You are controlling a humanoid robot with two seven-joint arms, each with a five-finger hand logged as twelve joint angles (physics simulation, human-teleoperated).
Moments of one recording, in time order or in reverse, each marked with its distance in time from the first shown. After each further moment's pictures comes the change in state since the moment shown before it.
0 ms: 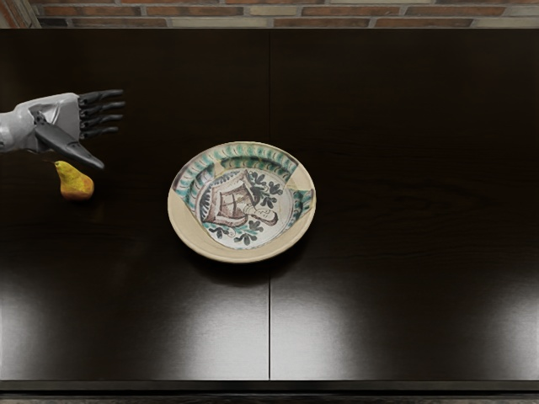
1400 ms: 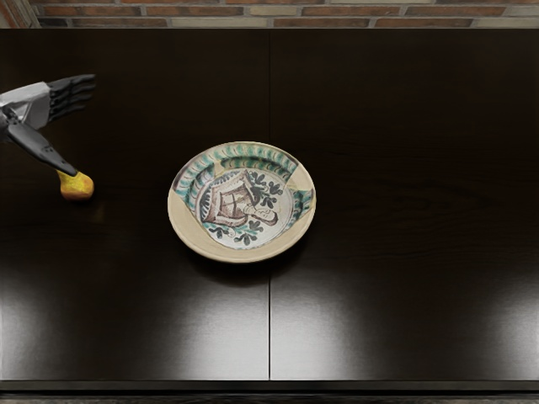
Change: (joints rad) left arm 0.021 -0.047 -0.008 0.234 0.523 0.000 -0.490; right arm 0.002 0.000 0.002 -0.003 0.001 0.001 -0.004
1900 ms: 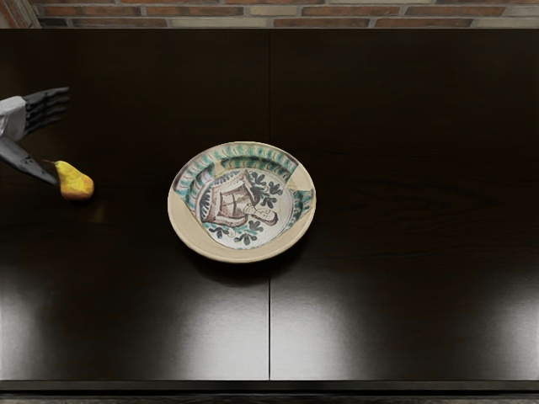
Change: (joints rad) left arm 0.046 -0.001 0.001 0.104 -0.006 0.000 -0.028; right arm 0.000 0.000 0.001 0.001 0.000 0.000 0.000
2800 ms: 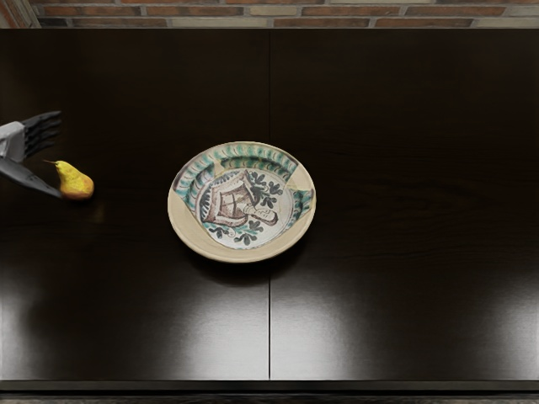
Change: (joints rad) left arm 0.057 -0.124 0.012 0.206 -0.092 0.000 0.008; right arm 0.000 0.000 0.000 0.002 0.001 0.000 0.000
